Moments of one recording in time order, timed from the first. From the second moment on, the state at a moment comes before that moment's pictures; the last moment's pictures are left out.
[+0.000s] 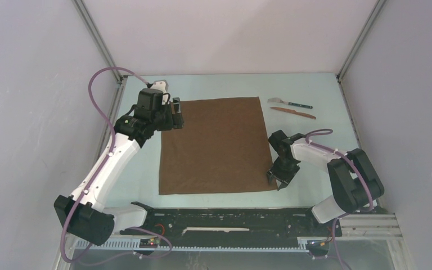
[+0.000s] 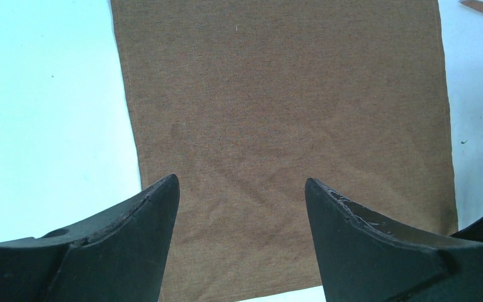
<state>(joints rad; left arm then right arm) -0.35 1.20 1.22 -0.72 -0.12 -0.33 0.46 1.52 0.79 -0.87 -0.02 1.12</state>
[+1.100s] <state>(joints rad) -0.22 0.97 0.72 -1.02 -0.23 -0.88 0.49 1.50 0.77 -0.83 -0.01 1.29</state>
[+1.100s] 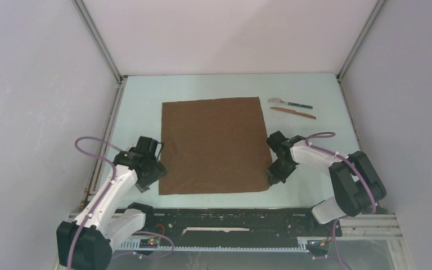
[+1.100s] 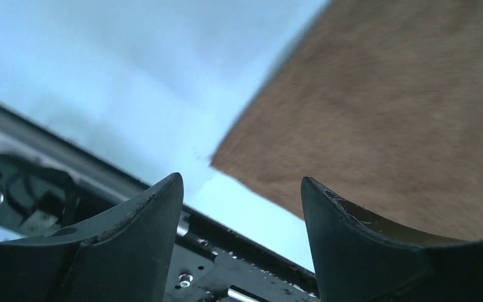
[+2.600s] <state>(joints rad) -0.26 1.09 0.51 -0.90 -0.20 -1.31 0.46 1.53 0.77 -0.79 -0.12 1.20</state>
